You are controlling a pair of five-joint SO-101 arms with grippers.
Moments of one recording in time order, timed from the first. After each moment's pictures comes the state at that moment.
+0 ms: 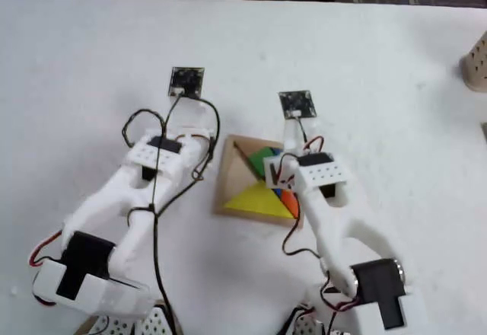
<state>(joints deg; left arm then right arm) 11.1 -1.4 41.4 29.0 13.9 -15.0 -7.7 47.5 37.8 -2.6</state>
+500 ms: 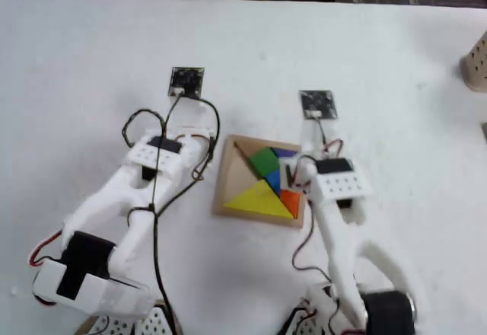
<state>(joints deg) 11.1 -1.4 41.4 29.0 13.9 -9.9 -22.2 52.9 44.5 -2.5</state>
